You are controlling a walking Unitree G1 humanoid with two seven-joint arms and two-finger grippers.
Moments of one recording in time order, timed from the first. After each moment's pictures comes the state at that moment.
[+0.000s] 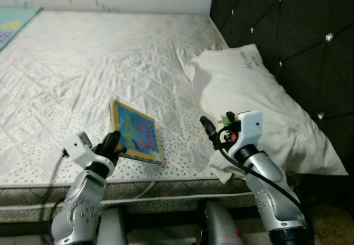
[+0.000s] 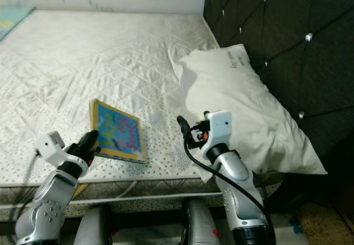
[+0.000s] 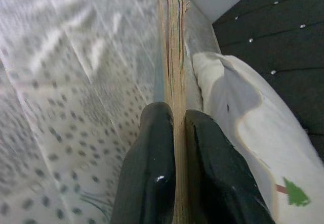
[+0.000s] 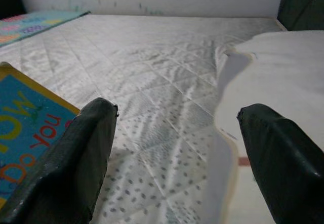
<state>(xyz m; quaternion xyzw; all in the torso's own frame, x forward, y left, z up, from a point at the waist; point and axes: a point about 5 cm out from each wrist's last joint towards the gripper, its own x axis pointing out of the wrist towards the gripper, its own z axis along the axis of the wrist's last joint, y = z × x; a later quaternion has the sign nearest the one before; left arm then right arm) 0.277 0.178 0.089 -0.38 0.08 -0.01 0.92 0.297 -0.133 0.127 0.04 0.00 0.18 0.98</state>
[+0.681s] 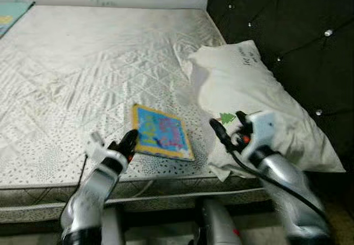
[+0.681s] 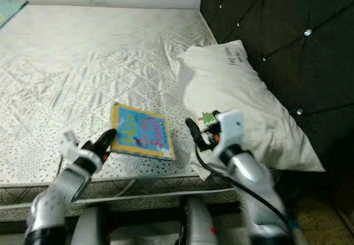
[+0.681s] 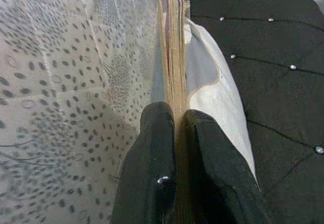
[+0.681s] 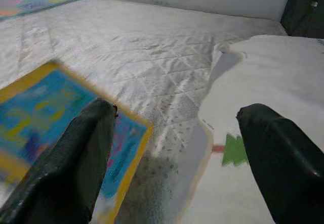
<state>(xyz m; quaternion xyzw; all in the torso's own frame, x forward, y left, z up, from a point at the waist) 0.292 0.153 0.089 -0.51 0.13 -0.07 0.85 0.278 -0.161 0.140 -0.01 0.01 0.22 0.98</state>
